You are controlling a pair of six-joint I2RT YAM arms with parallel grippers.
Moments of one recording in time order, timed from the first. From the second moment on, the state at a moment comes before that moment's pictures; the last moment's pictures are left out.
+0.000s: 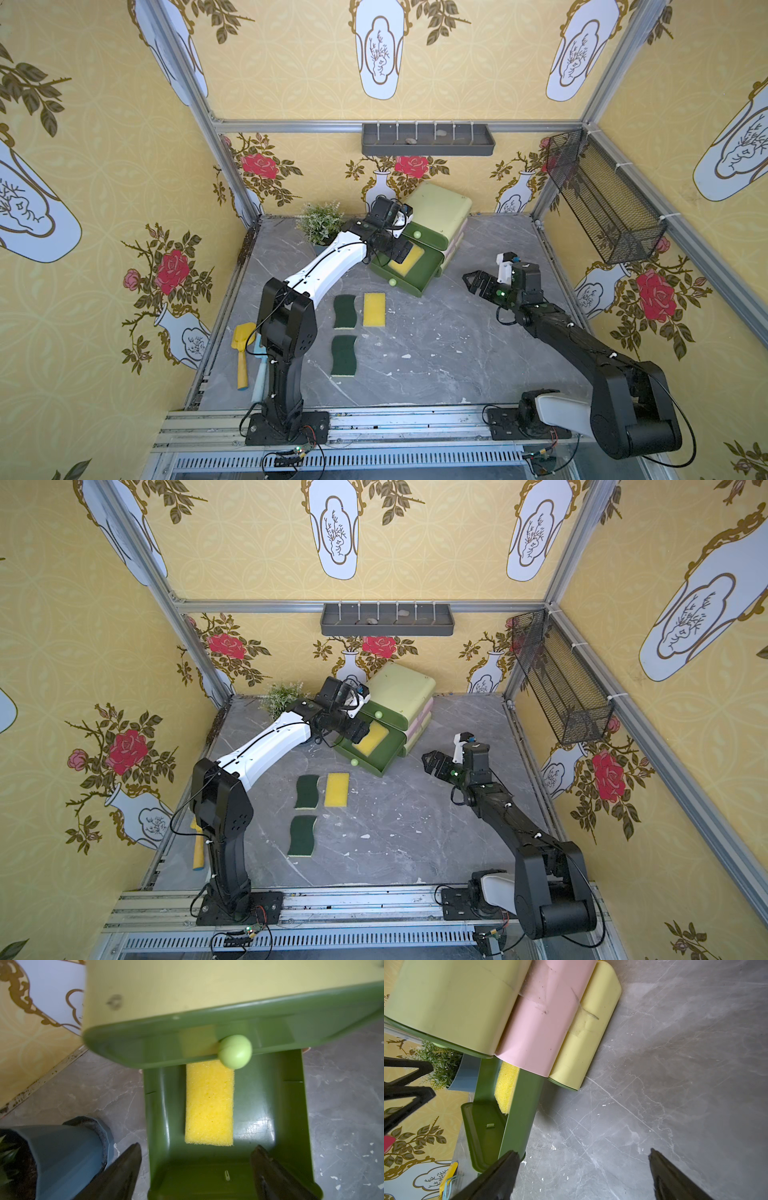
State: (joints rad) left arm -0.60 1.98 1.84 -0.73 0.01 0.15; right arm 0.20 1.24 0.60 0.02 -0.34 0.54
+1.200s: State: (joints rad) left arm -0.62 2.17 1.95 -0.81 0.04 0.17; right arm 0.20 1.23 0.60 0.02 -0.34 0.54
